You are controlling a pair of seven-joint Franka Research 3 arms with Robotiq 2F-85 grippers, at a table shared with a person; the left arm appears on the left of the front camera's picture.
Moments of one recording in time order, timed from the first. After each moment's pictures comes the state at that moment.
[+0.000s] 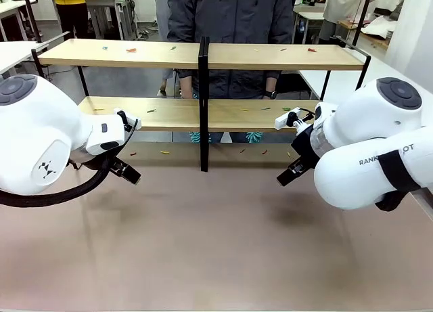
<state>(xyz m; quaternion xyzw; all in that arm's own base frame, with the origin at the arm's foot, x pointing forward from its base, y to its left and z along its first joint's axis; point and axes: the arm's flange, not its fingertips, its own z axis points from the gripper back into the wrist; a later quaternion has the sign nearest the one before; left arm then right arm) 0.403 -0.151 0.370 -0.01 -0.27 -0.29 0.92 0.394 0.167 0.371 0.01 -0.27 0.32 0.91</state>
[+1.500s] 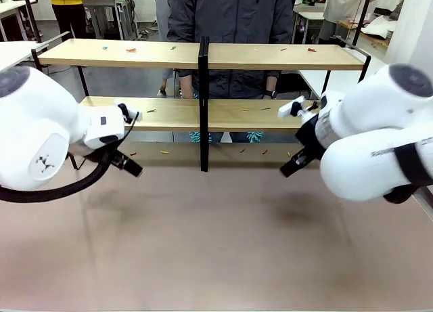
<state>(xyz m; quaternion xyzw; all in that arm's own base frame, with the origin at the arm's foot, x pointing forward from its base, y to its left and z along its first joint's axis) 0.396 -0.160 0.426 -0.02 -0.33 -0.32 0.89 0.385 0.157 0.436 0.01 -0.32 0.31 0.89</state>
